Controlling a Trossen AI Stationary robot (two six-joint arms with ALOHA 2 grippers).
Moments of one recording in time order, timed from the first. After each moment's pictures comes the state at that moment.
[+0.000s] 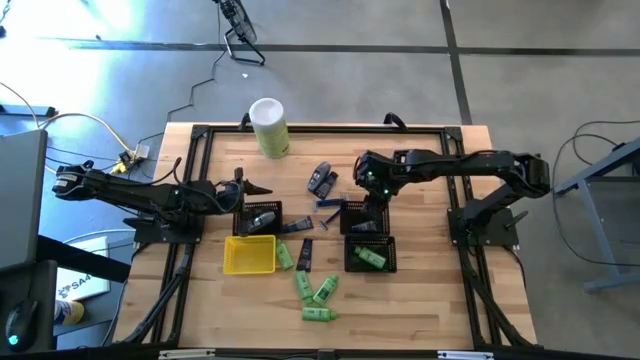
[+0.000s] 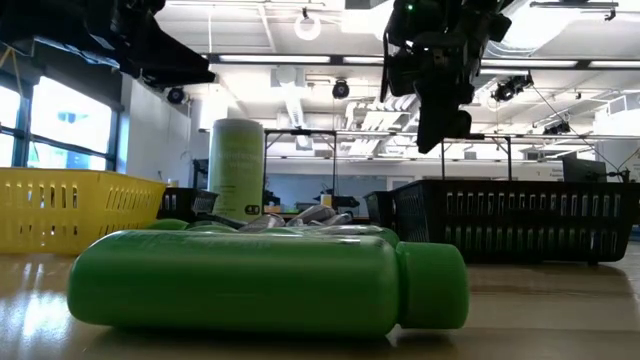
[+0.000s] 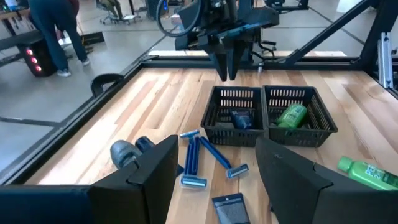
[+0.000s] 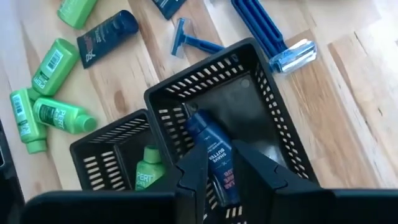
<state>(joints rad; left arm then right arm) -0.11 0.68 0.36 0.16 -0.31 -0.02 -0.22 1.49 1.08 -0.71 -0.27 0.32</state>
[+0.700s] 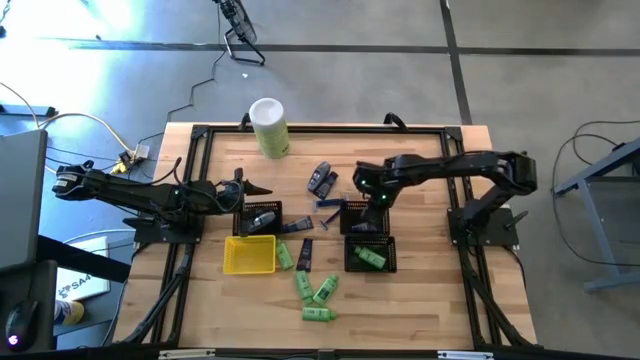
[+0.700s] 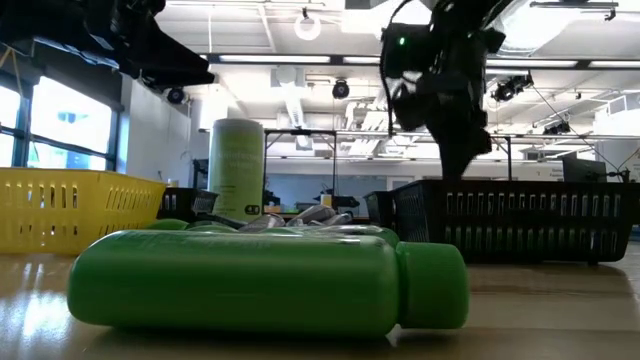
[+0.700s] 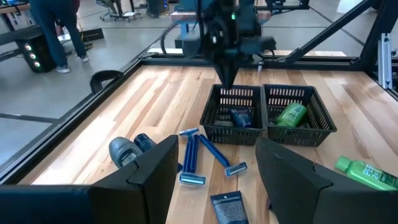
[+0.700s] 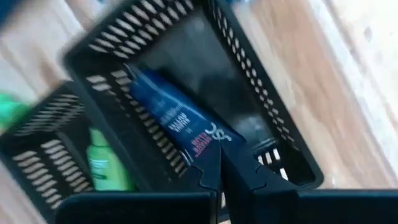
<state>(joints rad) -0.11 0.68 0.36 0.15 -0.31 -0.03 -0.20 1.61 1.08 -0.83 -0.19 0.42</state>
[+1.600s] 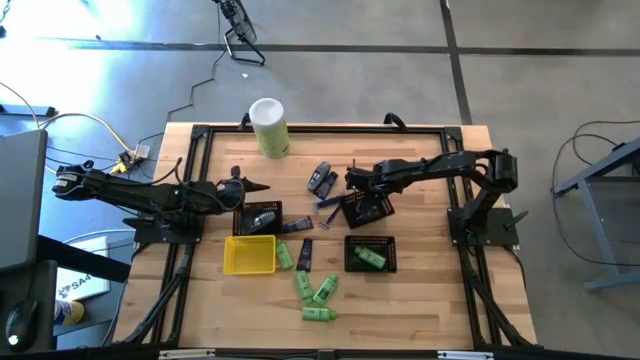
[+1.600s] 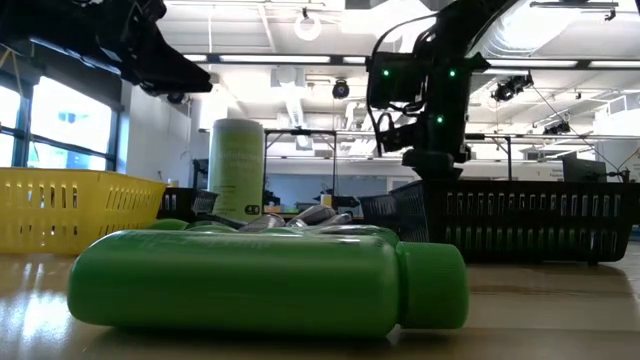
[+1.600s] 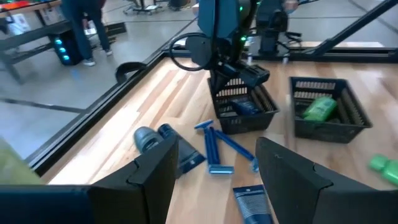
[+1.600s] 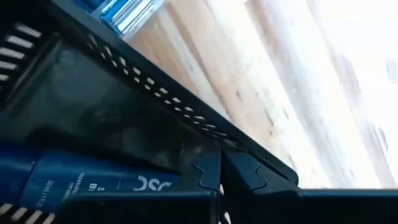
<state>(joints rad) -0.11 0.68 0.36 0.12 -0.41 -0.03 -0.21 1.74 1.08 -0.75 0.26 0.31</state>
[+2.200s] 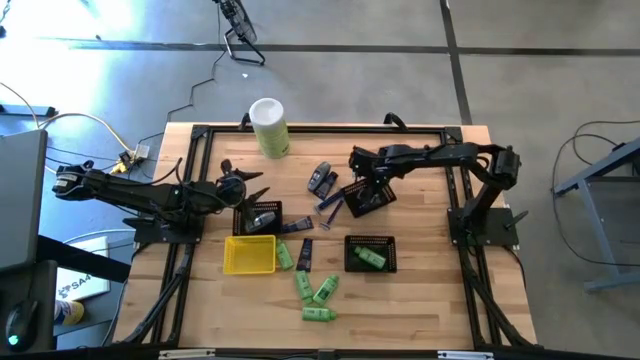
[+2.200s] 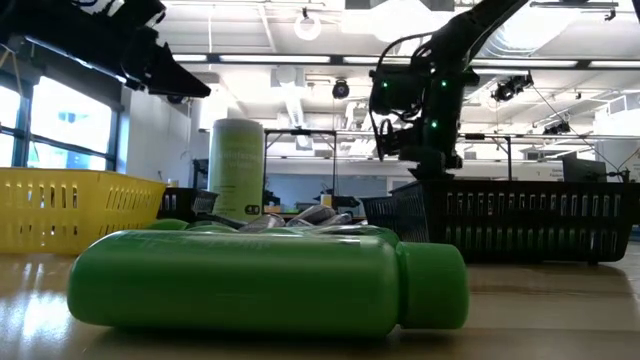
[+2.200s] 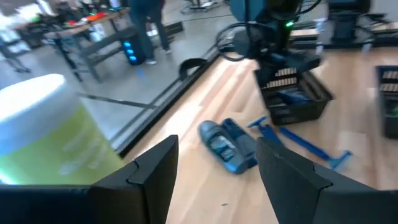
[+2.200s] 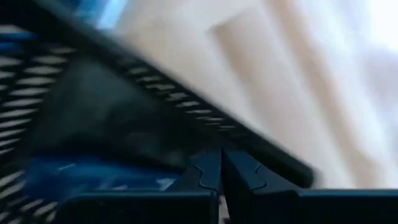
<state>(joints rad) -0.11 0.68 0.36 0.10 -0.66 0.05 -0.36 1.74 1.08 -0.69 0.10 0.16</state>
